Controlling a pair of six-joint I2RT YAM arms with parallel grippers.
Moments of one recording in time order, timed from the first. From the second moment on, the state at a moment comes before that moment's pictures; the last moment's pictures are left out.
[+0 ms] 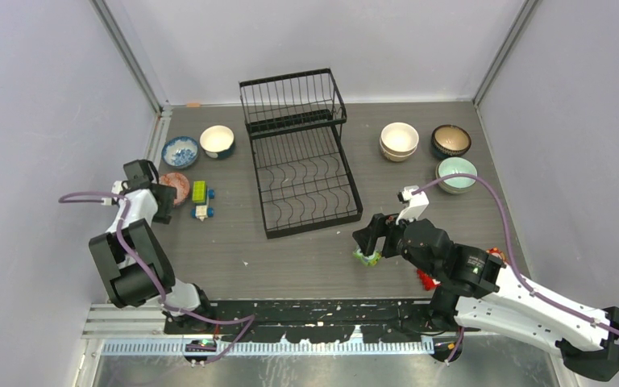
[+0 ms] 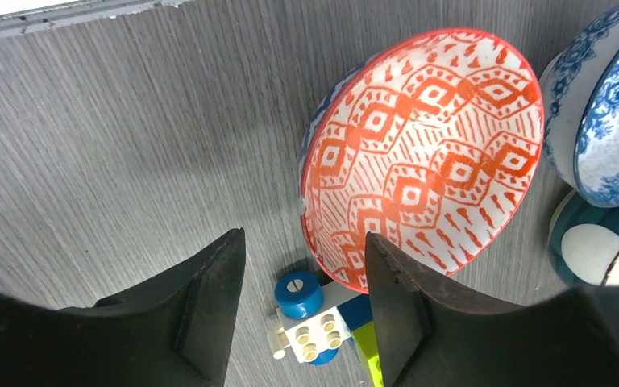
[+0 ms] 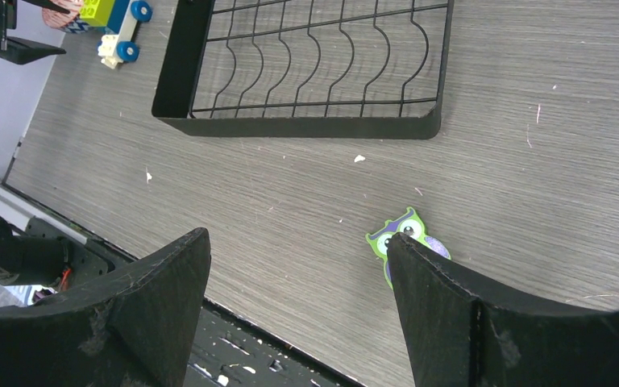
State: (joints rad) left arm 0.43 1.46 0.88 -0.43 -0.14 -1.00; right arm 1.05 0.60 0.66 -0.52 0.42 0.67
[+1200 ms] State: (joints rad) left arm 0.35 1.48 0.88 -0.44 -0.17 -0.99; right arm 1.05 0.64 0.66 -0.52 0.40 0.68
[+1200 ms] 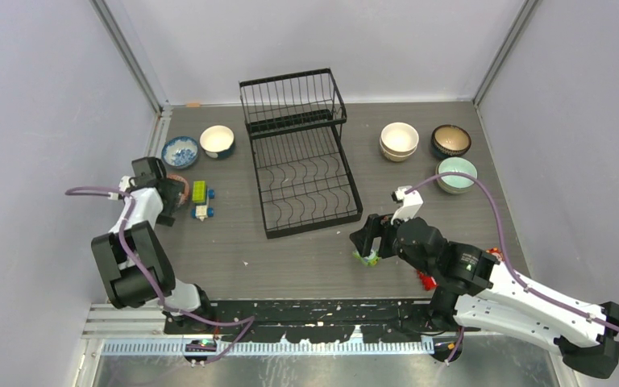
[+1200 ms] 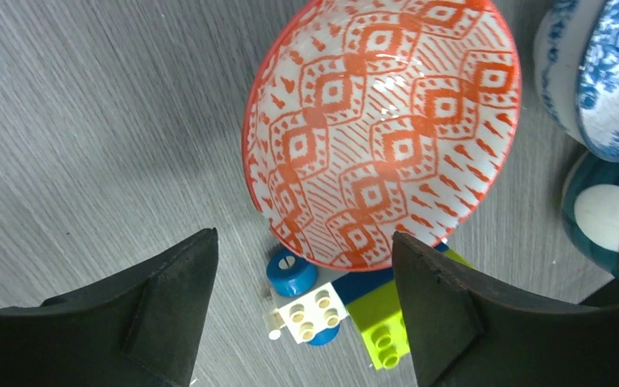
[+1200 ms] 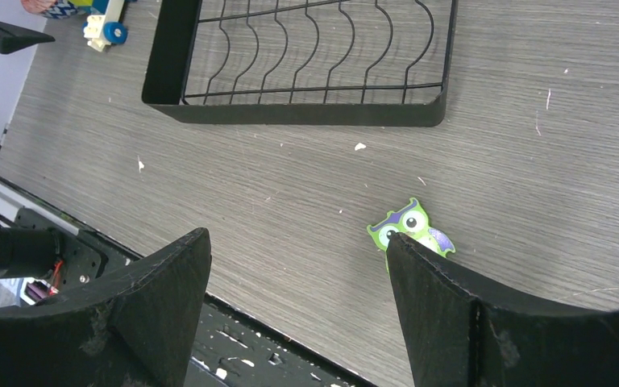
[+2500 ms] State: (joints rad) left arm -0.63 0.88 0.91 -0.59 -0.52 -0.46; right arm 1.05 1.08 1.00 -0.43 0.56 0.52
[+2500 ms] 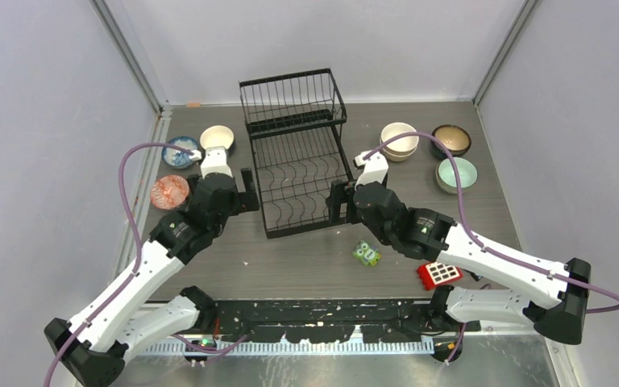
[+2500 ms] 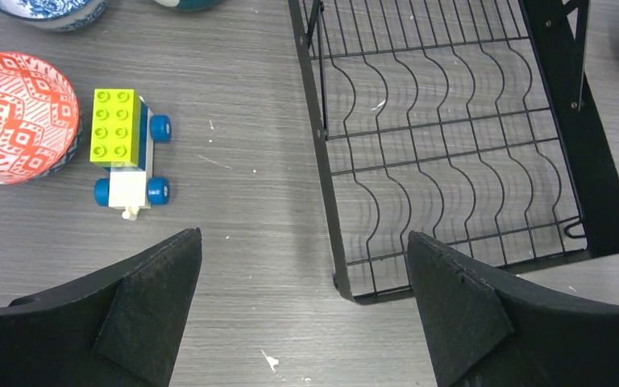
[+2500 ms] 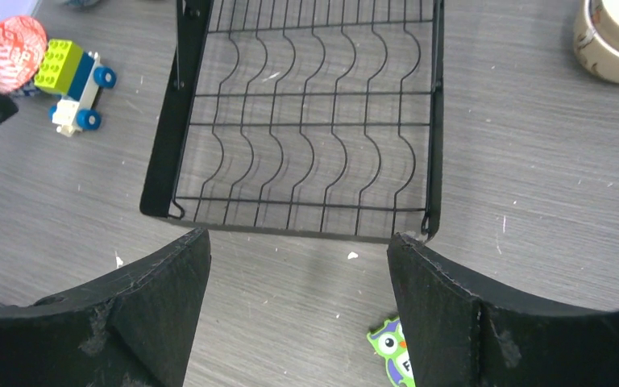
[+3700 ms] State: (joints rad) left arm -0.20 0.83 0.86 -0.69 -0.31 -0.59; right arm 1.05 1.01 0.96 -0.43 0.52 0.50
